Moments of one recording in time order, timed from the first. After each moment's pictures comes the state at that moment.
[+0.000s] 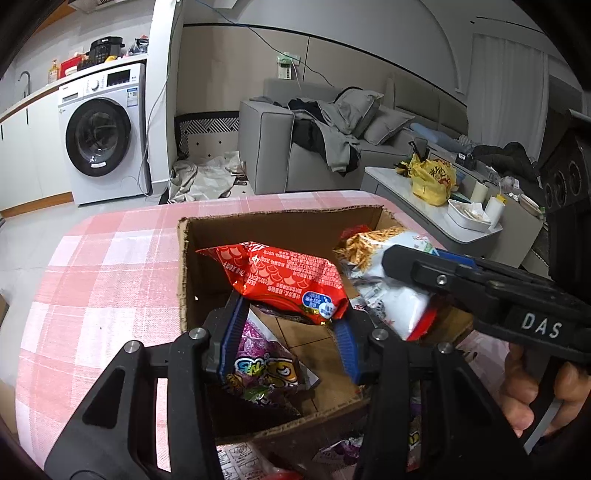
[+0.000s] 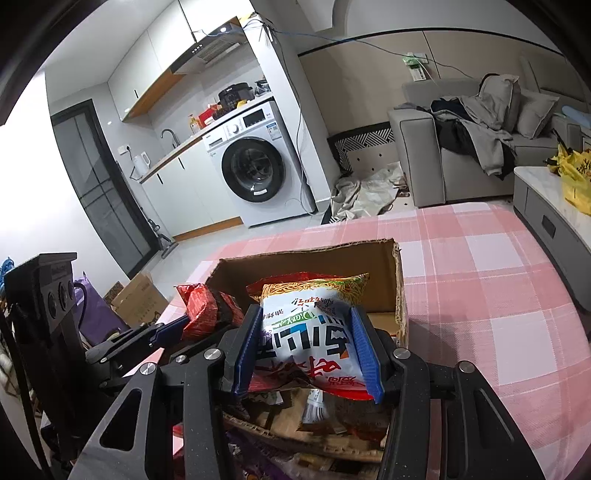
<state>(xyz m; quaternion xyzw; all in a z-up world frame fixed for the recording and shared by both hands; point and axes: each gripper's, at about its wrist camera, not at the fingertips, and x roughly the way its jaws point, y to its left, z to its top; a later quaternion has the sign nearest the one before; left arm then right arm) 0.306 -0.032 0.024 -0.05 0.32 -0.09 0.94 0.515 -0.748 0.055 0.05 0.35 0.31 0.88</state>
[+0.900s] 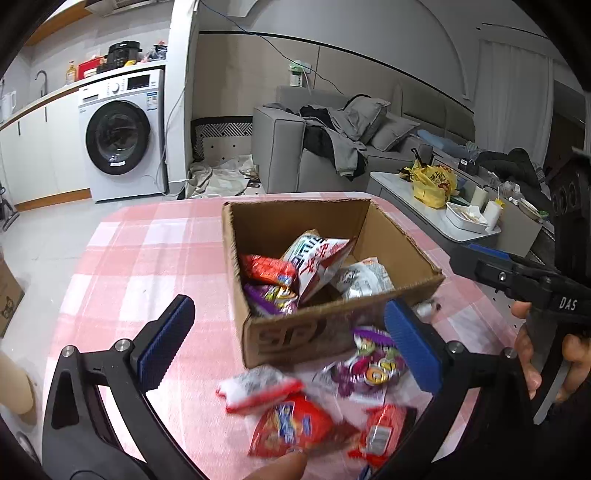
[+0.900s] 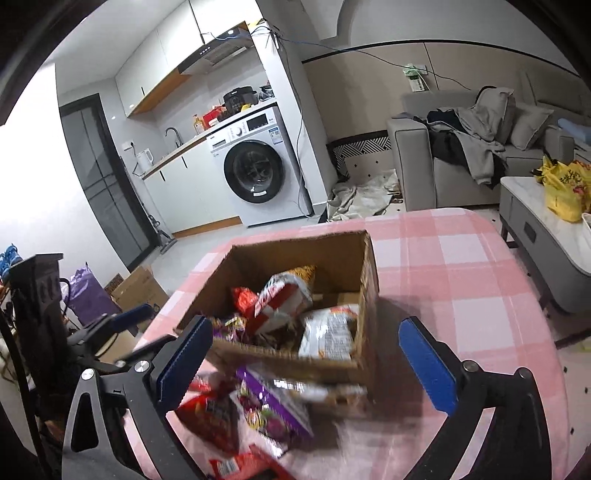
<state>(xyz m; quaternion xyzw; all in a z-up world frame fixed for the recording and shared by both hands) 0.201 -0.011 0.033 -0.05 0.30 -0.07 0.95 0.450 -0.807 0.082 0.03 0.33 0.31 0.89</state>
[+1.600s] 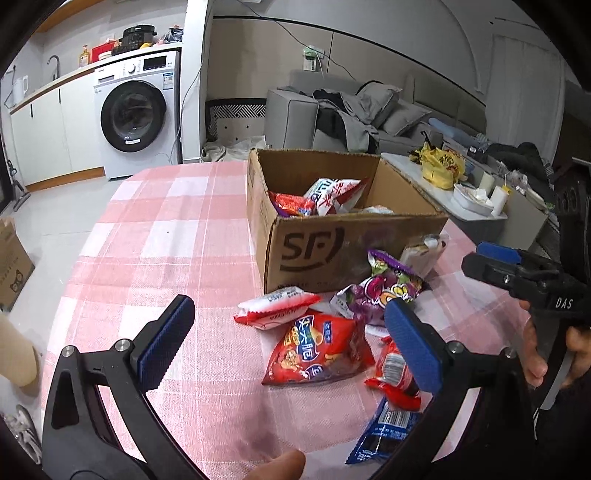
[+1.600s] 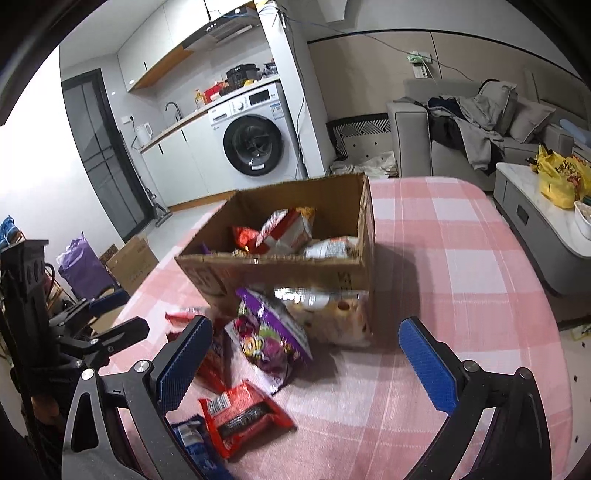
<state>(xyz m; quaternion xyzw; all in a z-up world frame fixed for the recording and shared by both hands) 0.120 0.011 0.009 -0.05 0.34 -0.04 0.94 0.399 -0.816 0.044 -0.01 0.37 0.31 0.88</state>
